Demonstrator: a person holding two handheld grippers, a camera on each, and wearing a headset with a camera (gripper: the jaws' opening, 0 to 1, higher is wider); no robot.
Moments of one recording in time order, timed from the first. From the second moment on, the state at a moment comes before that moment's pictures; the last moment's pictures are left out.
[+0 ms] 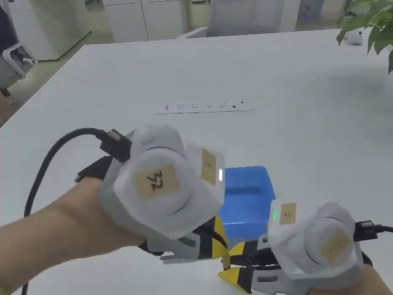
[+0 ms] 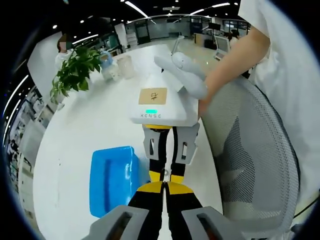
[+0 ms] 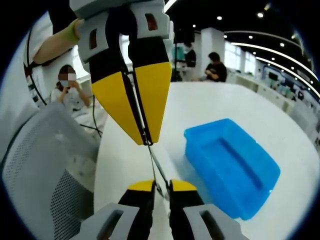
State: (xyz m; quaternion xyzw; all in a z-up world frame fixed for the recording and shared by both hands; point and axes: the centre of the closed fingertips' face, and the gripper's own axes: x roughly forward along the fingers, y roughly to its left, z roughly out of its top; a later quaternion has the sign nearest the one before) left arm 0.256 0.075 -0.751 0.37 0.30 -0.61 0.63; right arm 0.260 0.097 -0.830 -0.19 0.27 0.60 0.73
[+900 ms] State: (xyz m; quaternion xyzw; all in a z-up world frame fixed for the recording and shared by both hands) left arm 0.252 0.120 -0.732 0.02 0.25 -0.42 0.87; right arm 0.288 0.084 -0.800 -0.02 0.32 0.56 0.77
